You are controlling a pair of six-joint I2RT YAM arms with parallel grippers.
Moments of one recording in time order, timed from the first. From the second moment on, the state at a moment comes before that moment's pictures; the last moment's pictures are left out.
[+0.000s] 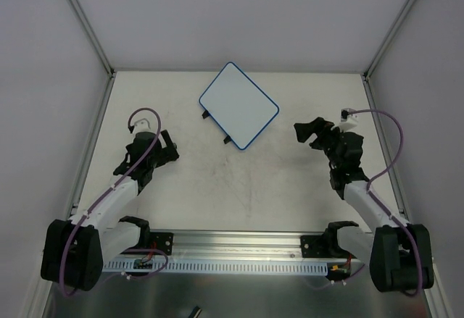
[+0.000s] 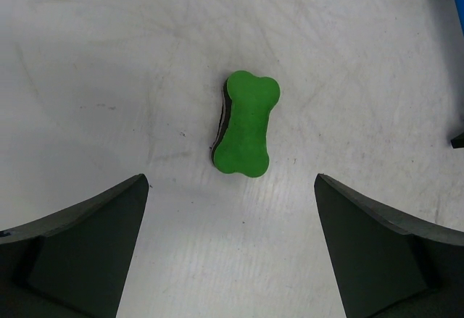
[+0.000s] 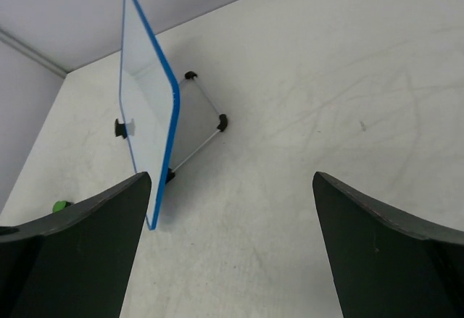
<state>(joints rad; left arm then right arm) -0.22 1.03 0.47 -0.13 -0.23 -0.51 0.11 1.10 0.41 0.54 -0.24 0.54</state>
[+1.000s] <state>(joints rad) -0.22 0.55 0.29 -0.10 -0.22 -0.43 0.10 0.62 0.35 -0.03 -0.04 0.35</state>
